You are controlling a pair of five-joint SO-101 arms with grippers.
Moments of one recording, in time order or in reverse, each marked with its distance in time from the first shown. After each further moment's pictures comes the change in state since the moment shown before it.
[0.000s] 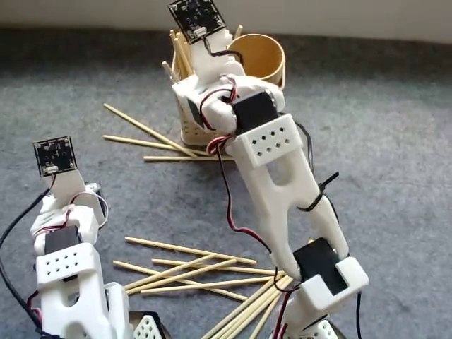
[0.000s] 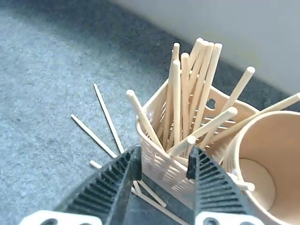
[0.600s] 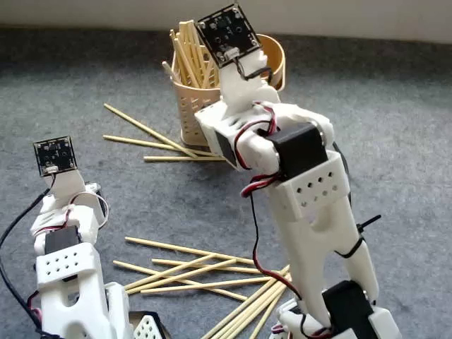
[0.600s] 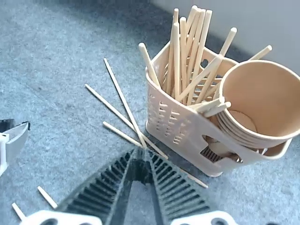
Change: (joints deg) left arm 0.0 0.0 0.0 0.0 0.0; right arm 0.0 -20.0 8.8 13.8 0.0
